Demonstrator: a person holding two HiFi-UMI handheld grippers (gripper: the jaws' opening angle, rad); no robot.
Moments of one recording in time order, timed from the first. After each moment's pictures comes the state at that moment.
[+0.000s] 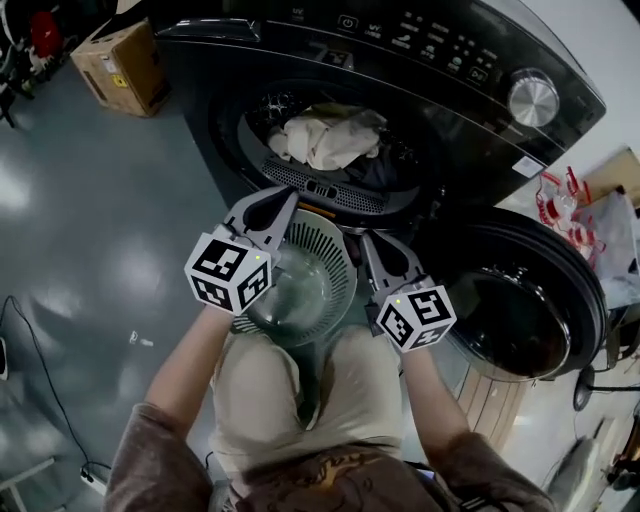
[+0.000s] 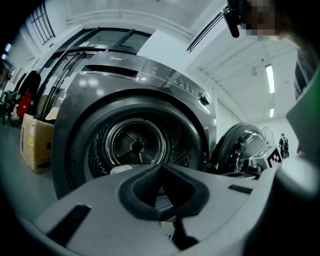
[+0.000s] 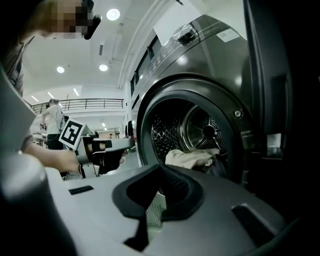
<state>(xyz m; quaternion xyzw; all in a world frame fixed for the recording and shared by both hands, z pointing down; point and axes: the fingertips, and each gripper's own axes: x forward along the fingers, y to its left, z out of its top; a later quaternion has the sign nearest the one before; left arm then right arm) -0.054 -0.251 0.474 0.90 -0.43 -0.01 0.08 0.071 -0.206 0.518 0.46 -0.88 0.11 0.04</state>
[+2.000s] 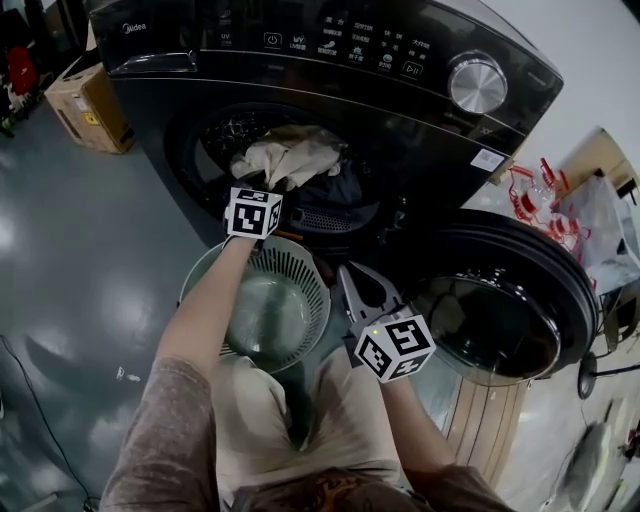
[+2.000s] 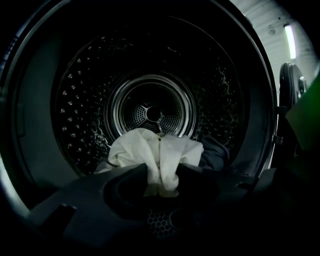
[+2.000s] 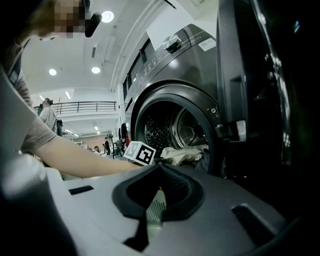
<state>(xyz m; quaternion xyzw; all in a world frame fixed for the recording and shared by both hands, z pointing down) -0.013 -0.427 0.612 0.85 -0.49 0.16 0.10 0.097 -0.188 0.529 0.49 -0.86 0.13 0.02</state>
